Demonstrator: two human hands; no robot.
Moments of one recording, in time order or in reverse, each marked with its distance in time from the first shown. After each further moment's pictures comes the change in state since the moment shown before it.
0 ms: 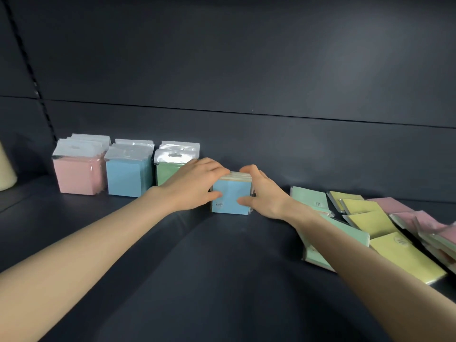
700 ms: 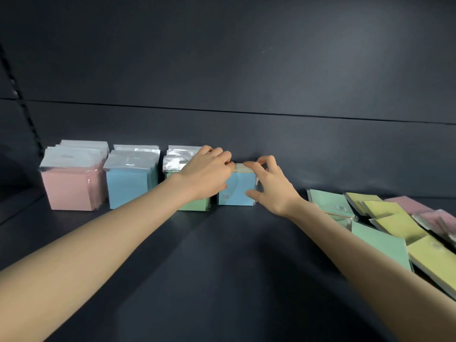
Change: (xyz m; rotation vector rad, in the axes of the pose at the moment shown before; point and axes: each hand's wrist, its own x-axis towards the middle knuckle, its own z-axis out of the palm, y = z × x) left_hand 0.038 -0.048 0.014 0.340 -0.038 0.095; right_hand 0.046 0.001 0.021 -0.317 0.191 0.030
